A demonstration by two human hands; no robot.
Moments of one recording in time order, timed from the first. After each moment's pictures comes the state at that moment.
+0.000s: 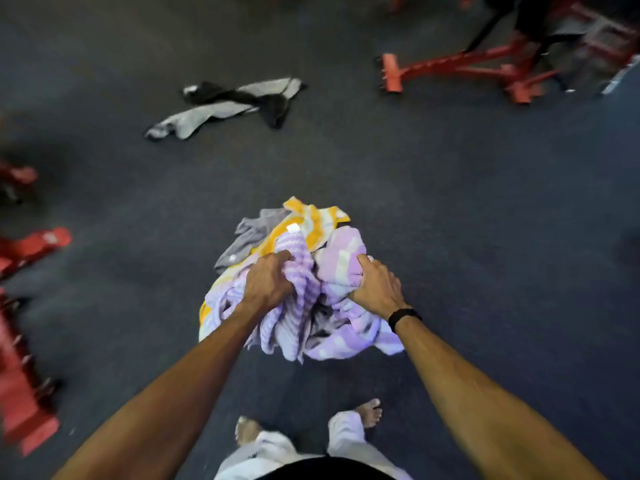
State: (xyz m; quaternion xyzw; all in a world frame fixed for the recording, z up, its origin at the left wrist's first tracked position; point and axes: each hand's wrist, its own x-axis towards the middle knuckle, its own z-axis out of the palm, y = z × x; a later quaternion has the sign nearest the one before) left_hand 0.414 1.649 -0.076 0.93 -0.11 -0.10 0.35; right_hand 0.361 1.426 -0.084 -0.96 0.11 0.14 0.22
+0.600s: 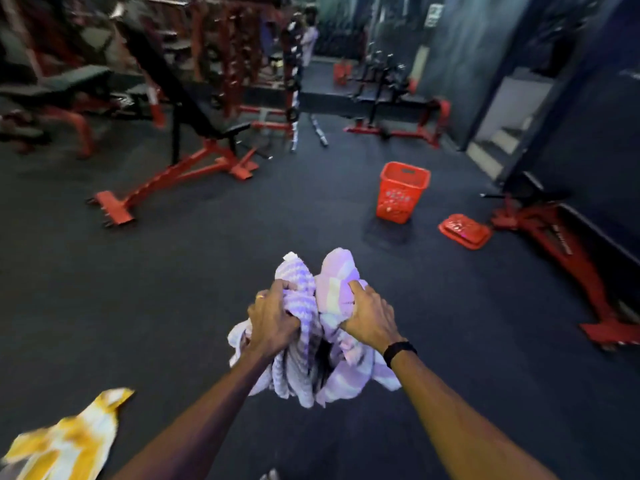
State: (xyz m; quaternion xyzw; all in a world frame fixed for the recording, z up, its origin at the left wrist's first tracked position) left_hand 0.328 1.054 0.003 0.80 -0.42 -0.15 0.41; right_hand 0.163 0.938 0.004 -0.87 0.46 -0.09 0.16
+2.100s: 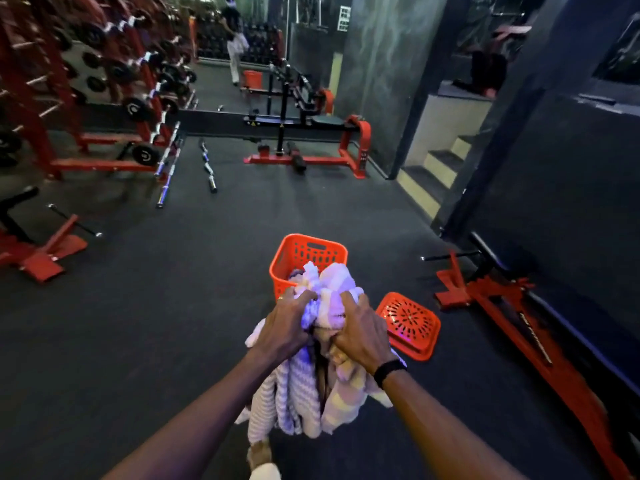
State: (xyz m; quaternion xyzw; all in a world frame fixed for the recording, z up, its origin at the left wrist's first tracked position) left_hand 0.305 -0.133 0.000 0.68 -0.65 -0.17 0.29; right_hand 0.141 -0.179 -0.005 -0.83 0.54 -0.12 0.07
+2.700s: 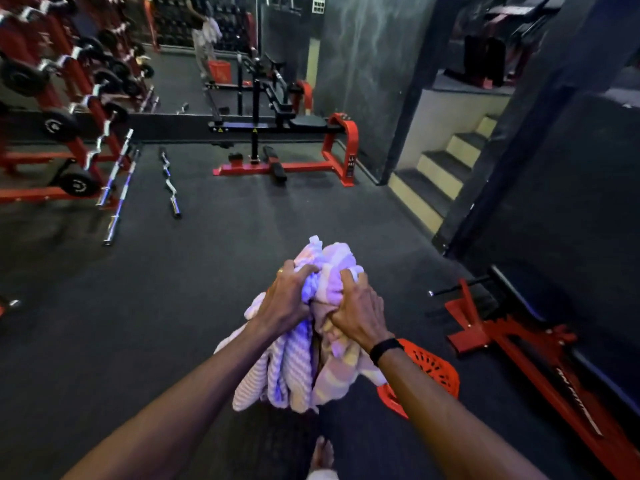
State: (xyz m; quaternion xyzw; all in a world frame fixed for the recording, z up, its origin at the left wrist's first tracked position) left_hand 0.417 -0.580 0.033 0.65 -0.68 -0.16 0.30; right_hand 0.255 -0.602 0.029 -0.78 0.60 -0.16 0.08
